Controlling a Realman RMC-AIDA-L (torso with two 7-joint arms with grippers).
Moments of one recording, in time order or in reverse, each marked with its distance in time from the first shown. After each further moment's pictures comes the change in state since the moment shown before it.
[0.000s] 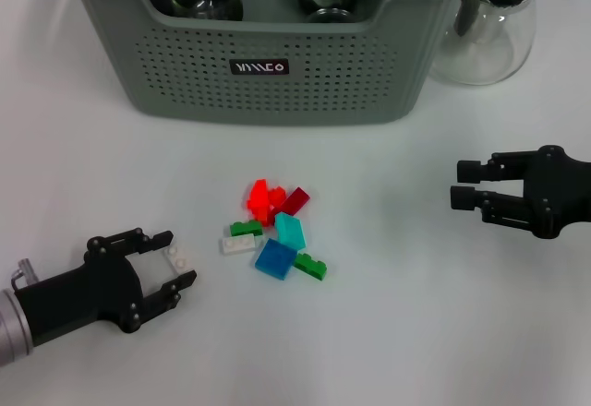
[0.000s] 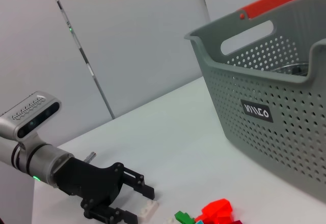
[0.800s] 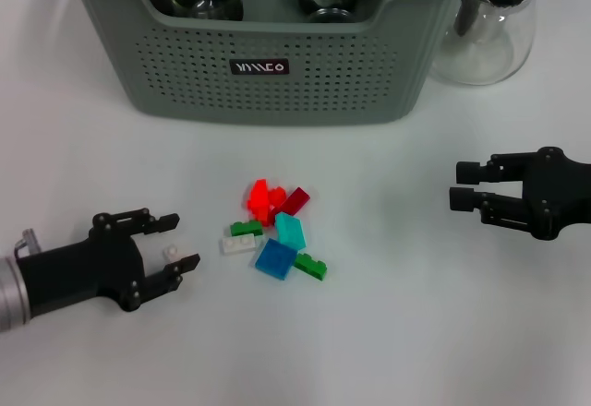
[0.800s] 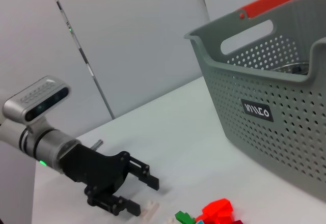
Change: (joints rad) left arm -0.031 0.013 0.083 0.089 -0.003 0.020 -0.128; right arm -0.002 0.003 0.000 -0.001 0.000 0.002 0.000
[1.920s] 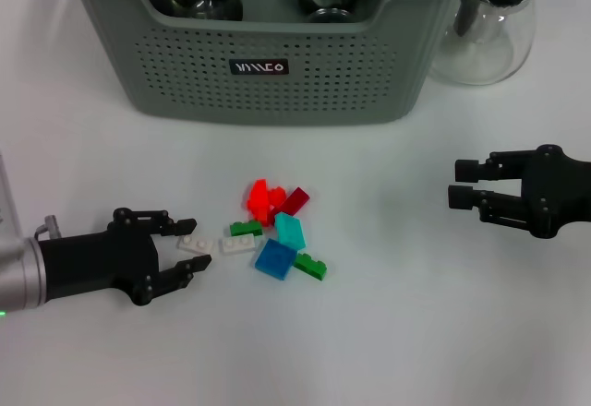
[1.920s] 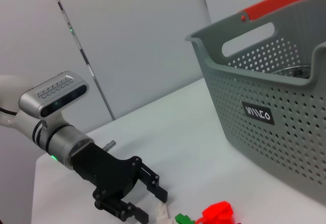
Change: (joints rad) left arm -0.068 0.044 0.151 -0.022 -0.011 -0.063 -0.117; right arm 0.001 0.005 0.001 -0.011 0.002 -0.002 0.000
